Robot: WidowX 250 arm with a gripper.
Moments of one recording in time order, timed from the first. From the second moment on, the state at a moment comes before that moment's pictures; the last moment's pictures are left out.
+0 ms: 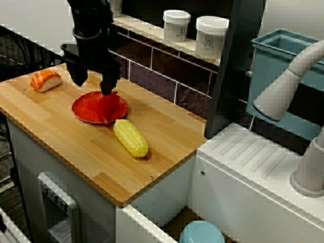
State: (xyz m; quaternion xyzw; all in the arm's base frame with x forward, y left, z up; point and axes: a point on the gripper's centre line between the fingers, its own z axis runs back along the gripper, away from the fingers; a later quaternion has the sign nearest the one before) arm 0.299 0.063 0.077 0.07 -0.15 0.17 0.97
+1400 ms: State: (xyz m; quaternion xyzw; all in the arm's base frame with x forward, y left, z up) arm 0.317 0.078 0.046 0.06 -0.12 0.19 0.97
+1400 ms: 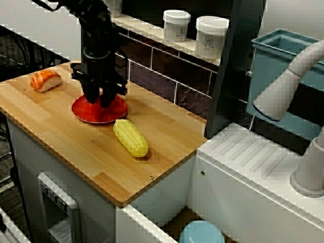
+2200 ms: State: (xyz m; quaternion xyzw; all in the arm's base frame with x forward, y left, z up) arm 0.319 0.099 0.067 0.03 -0.12 0.20 0.97
